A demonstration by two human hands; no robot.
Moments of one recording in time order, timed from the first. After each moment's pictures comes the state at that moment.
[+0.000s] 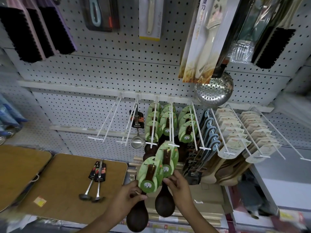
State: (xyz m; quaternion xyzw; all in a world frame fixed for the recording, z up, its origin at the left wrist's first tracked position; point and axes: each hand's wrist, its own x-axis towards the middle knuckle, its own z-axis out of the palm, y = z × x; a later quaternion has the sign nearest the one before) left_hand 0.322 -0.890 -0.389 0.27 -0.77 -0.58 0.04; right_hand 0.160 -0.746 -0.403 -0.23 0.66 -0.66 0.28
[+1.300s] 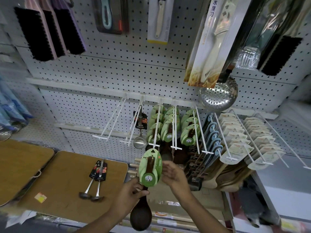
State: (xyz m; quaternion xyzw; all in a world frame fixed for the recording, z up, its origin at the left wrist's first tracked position) left_hand 0.307 -0.892 -0.409 0.31 -0.75 -0.58 0.09; right_hand 0.151 -0.767 -0.361 -0.32 0.65 -0.62 0.31
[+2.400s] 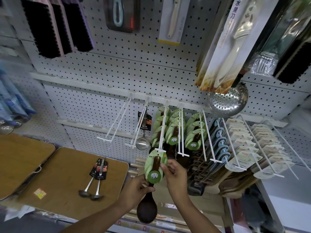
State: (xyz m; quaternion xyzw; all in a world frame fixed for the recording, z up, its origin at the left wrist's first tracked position) left_hand 0.275 -0.916 -0.434 0.27 -0.77 -0.57 0.10; right_hand 0.154 -0.804 -0.360 -0.26 0.69 -0.65 0.19
